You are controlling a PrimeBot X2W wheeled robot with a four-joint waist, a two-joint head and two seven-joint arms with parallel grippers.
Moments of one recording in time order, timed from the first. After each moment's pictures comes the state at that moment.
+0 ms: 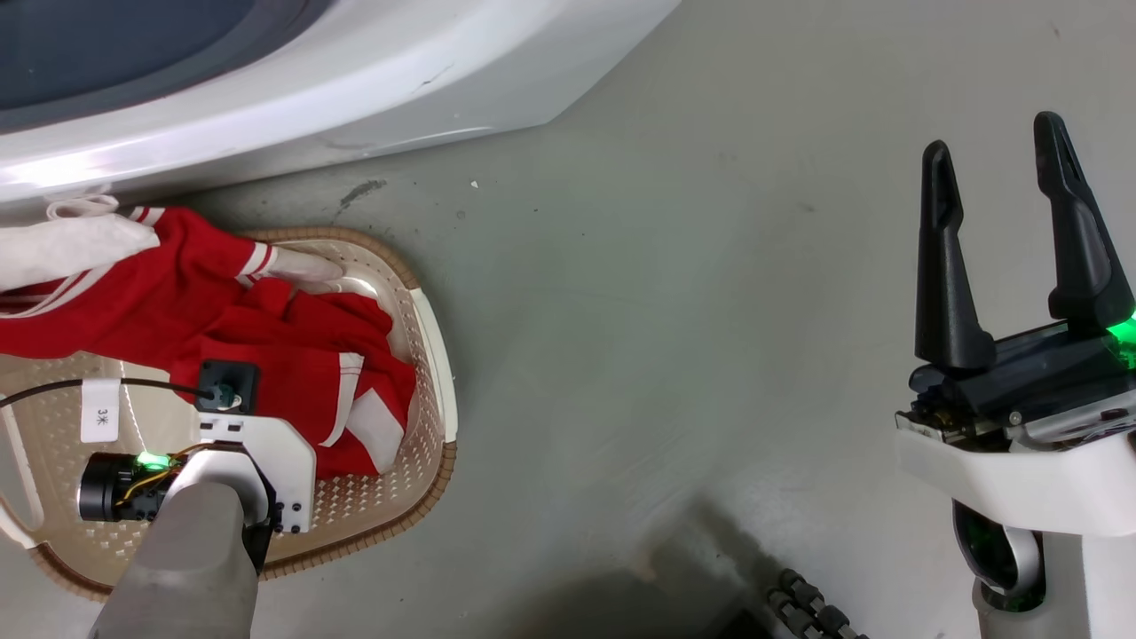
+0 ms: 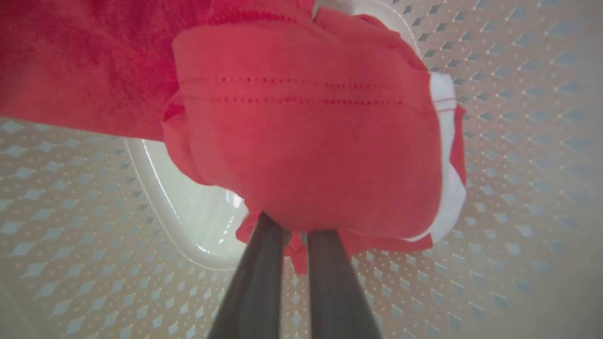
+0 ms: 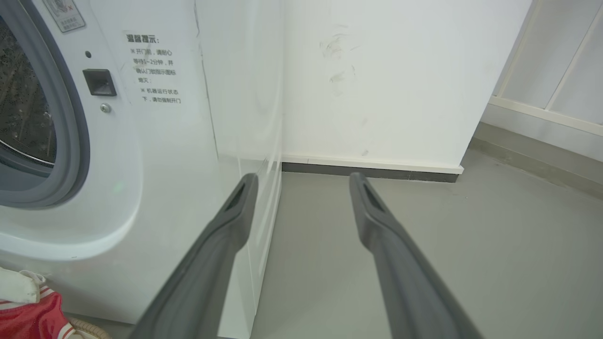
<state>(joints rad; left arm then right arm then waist) -0.71 0.25 -0.09 1.27 -0.01 -0.03 -0.16 -0.26 -0.05 0.08 -0.30 0.10 0.13 -0.26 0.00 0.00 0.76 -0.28</state>
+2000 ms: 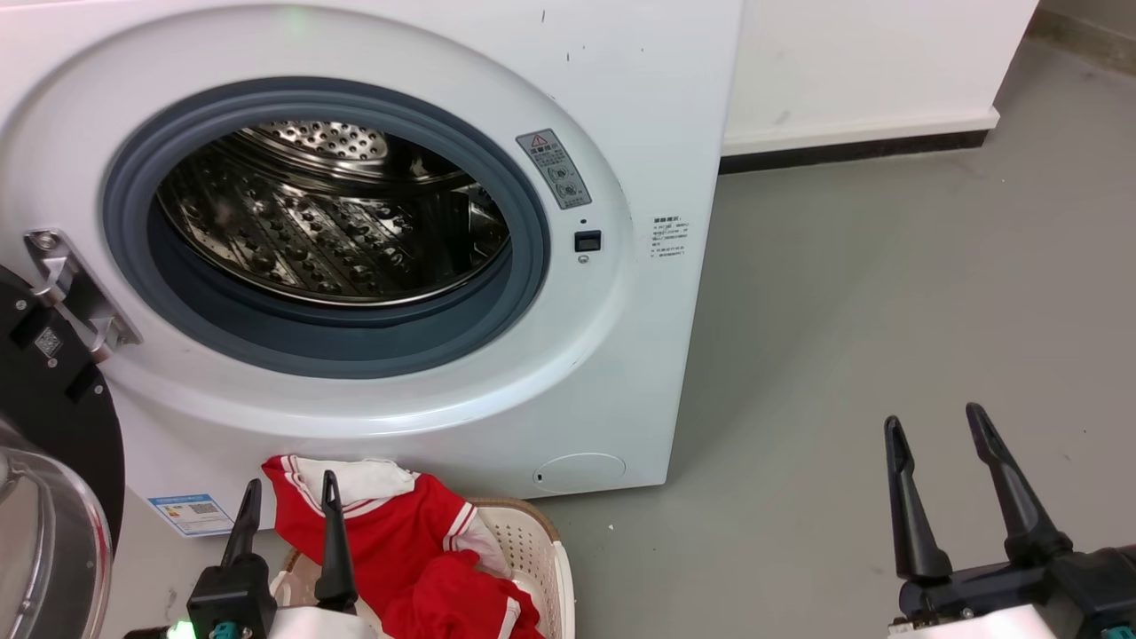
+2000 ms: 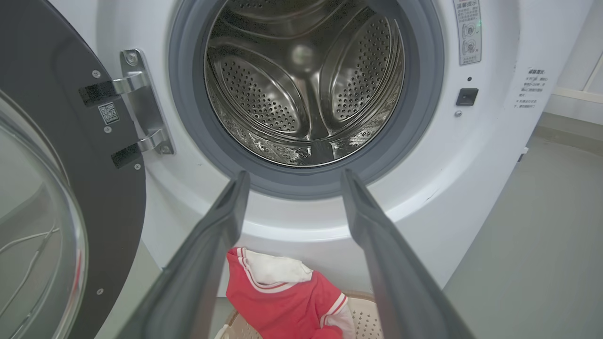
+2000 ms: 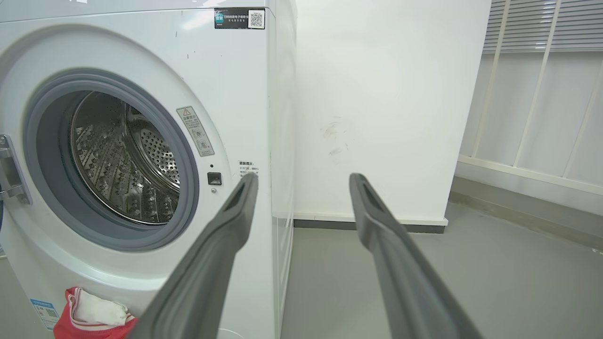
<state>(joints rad) 0.07 0.05 0.04 0.12 -0.06 0.06 -0.26 0.14 -0.05 0.02 -0.18 0.03 0.13 -0.26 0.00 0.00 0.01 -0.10</state>
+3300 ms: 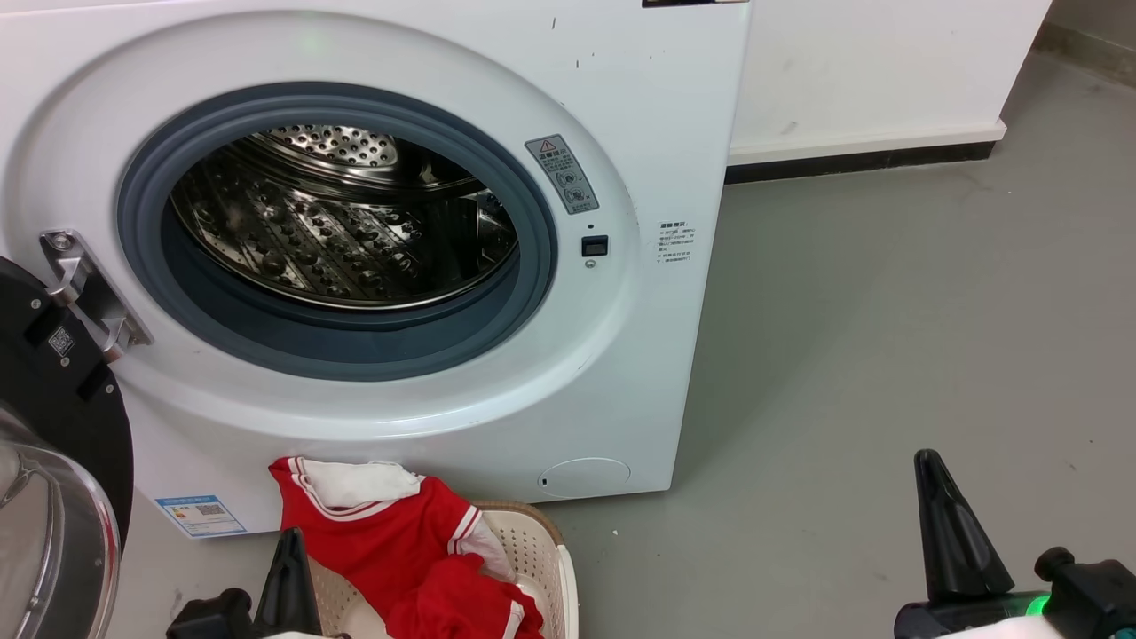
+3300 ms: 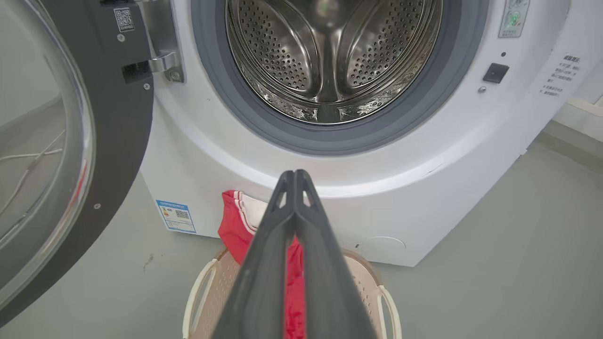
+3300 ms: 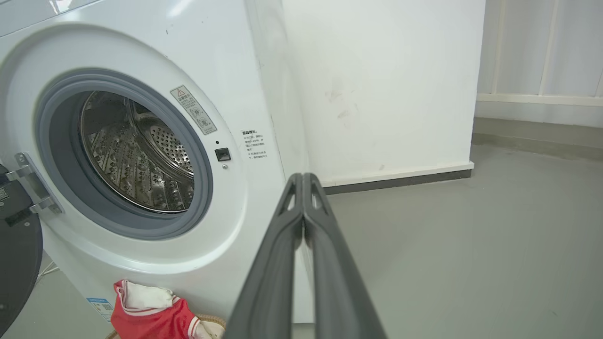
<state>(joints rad) 0.13 0.05 0.03 0.15 -0.23 0.08 -0.21 0.17 -0.05 0.03 -0.09 0.21 0.13 -0.24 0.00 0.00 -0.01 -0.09</state>
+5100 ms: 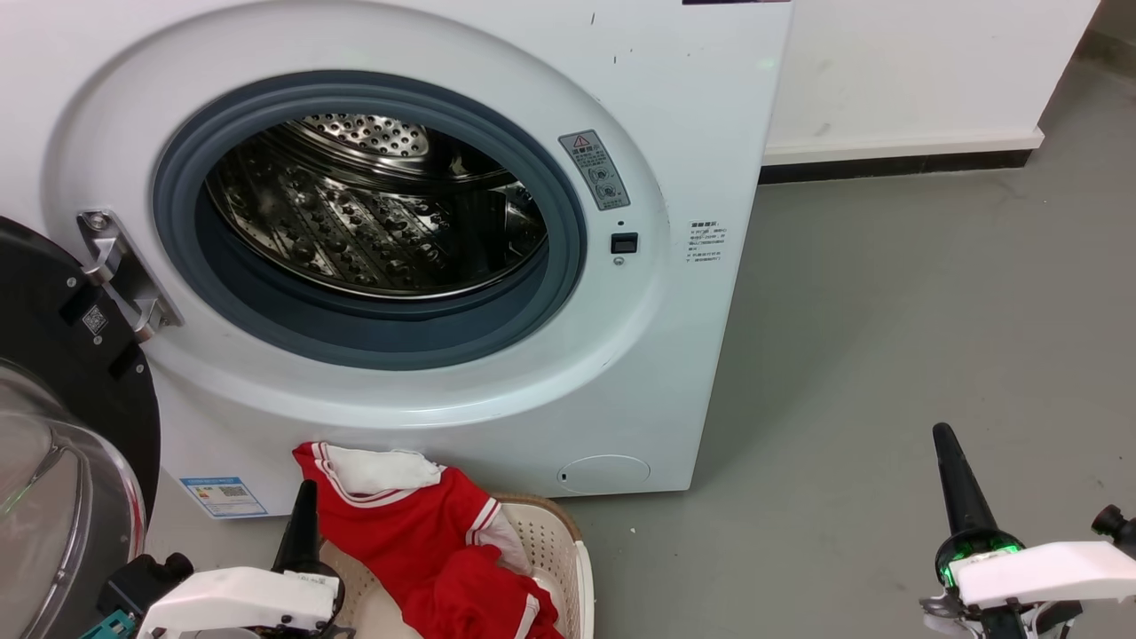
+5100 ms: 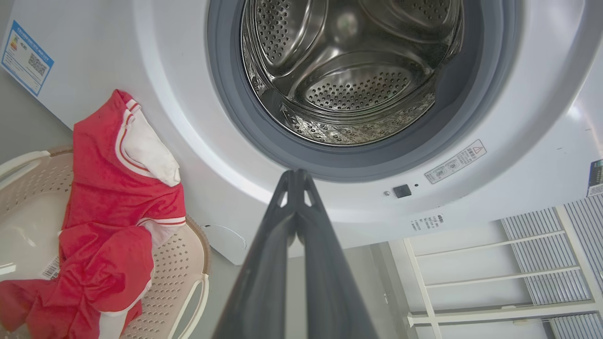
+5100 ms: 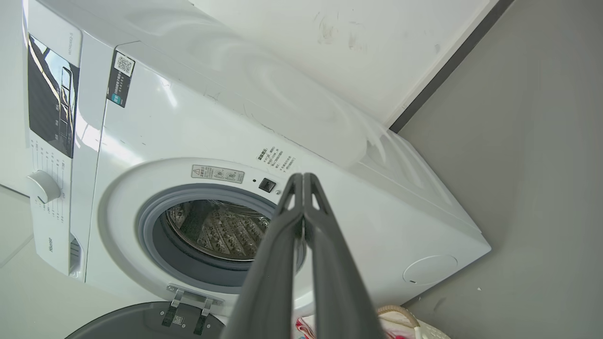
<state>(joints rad) -0.01 0.05 0.08 0.21 -1.07 -0.05 -0.02 0.01 -0.09 -0.01 0.11 1.10 0.13 -0.06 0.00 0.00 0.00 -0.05</state>
